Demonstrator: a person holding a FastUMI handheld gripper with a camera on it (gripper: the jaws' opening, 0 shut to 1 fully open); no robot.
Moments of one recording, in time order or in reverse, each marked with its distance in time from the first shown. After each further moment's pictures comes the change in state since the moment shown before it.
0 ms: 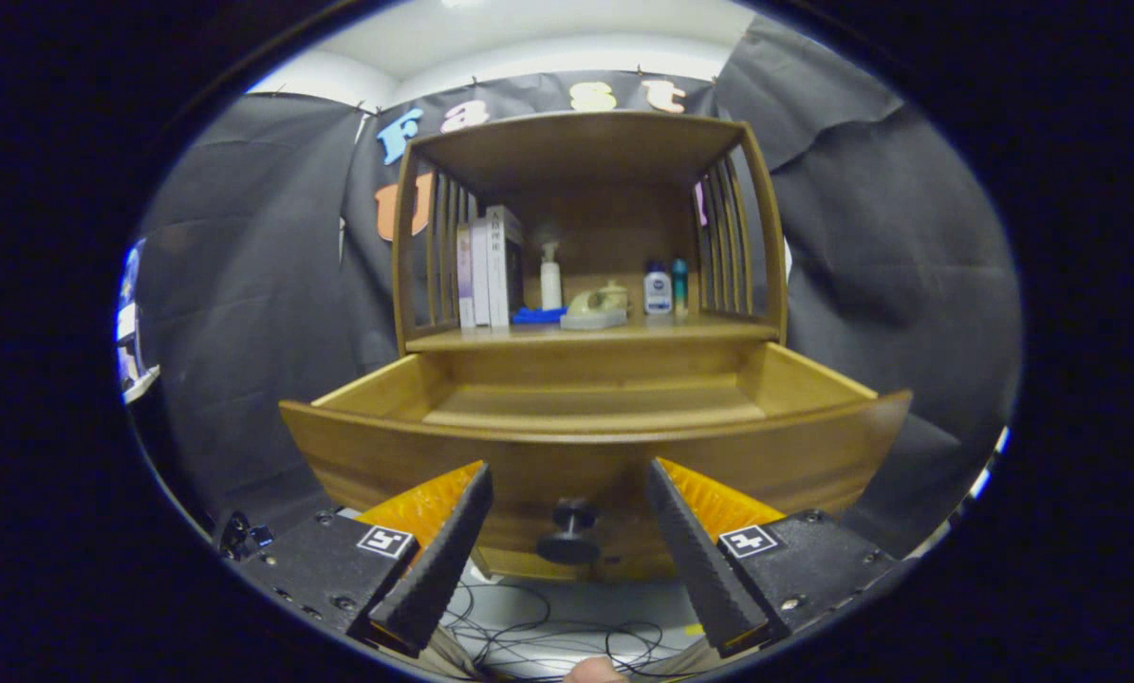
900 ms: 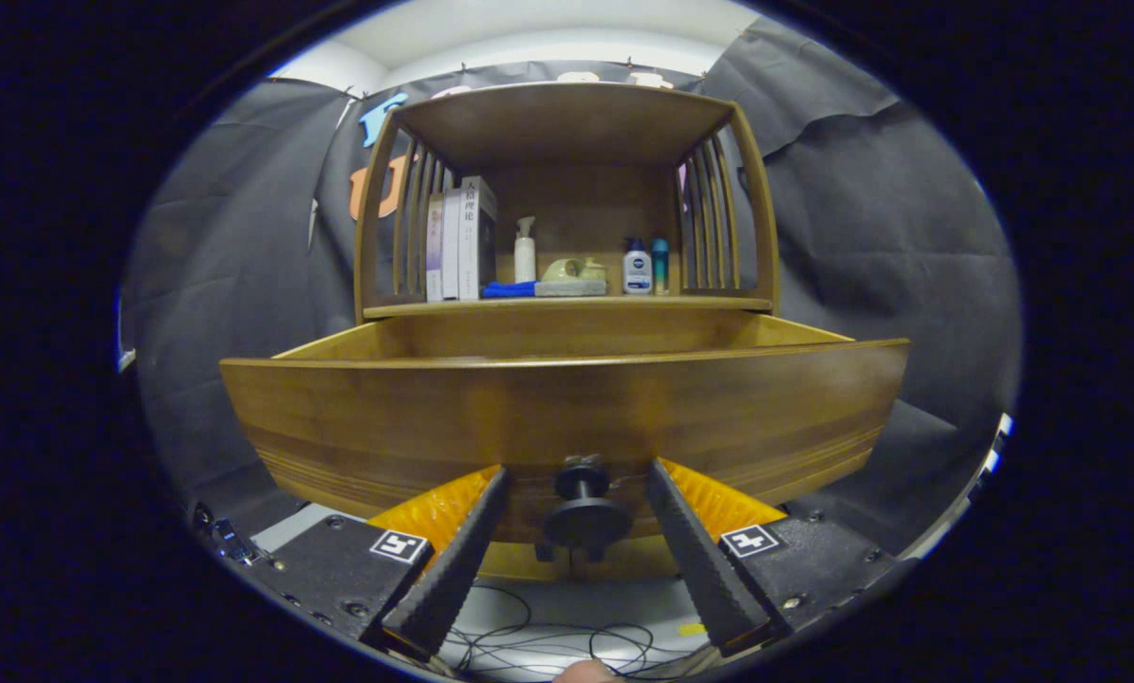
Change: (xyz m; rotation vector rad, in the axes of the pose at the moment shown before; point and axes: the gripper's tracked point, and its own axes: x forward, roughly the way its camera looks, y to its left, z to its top) arm 0.047 -0.007 -0.017 -0.006 -0.002 -0.090
